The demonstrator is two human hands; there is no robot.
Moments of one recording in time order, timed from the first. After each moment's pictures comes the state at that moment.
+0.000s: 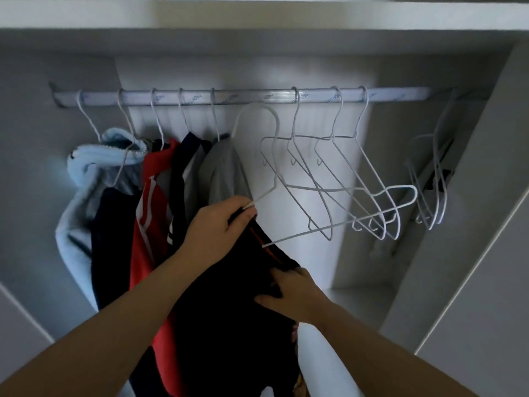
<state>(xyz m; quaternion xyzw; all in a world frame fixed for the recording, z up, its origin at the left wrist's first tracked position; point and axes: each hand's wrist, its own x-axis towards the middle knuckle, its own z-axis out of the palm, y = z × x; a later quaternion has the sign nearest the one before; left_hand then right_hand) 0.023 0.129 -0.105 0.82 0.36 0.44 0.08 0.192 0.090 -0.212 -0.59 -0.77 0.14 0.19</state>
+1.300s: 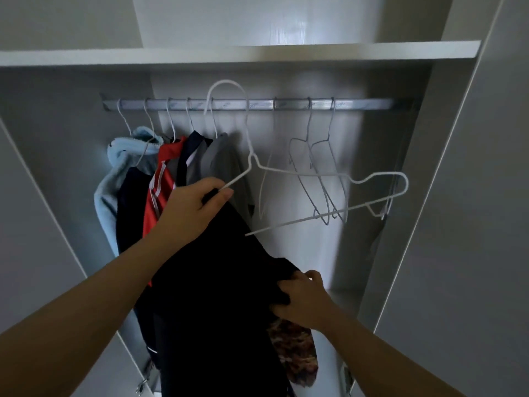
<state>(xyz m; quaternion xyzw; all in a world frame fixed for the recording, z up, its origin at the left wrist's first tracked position) 0.061 -0.003 -0.066 0.78 0.42 0.46 0.02 0.279 -0.035 -0.209 -0.53 -0.83 0.09 0.18</state>
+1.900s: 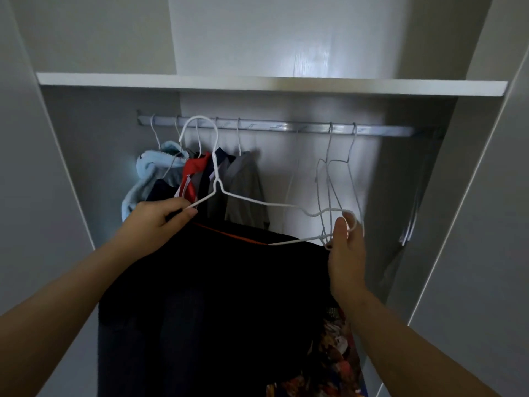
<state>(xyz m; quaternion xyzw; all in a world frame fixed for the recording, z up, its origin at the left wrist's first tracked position) -0.029 -0.012 -0.059 0.79 0.48 0.39 -0.05 0.264 -0.015 -0.119 -0.51 -0.42 0.28 0.70</state>
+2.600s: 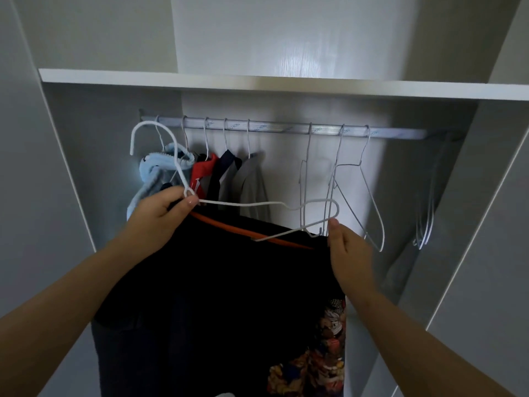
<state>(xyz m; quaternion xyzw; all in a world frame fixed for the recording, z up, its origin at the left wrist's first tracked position) -0.059 0.010 -0.051 0.74 0.45 0.49 0.08 0.231 -0.002 -0.111 -0.56 -0.59 0.10 0.57</state>
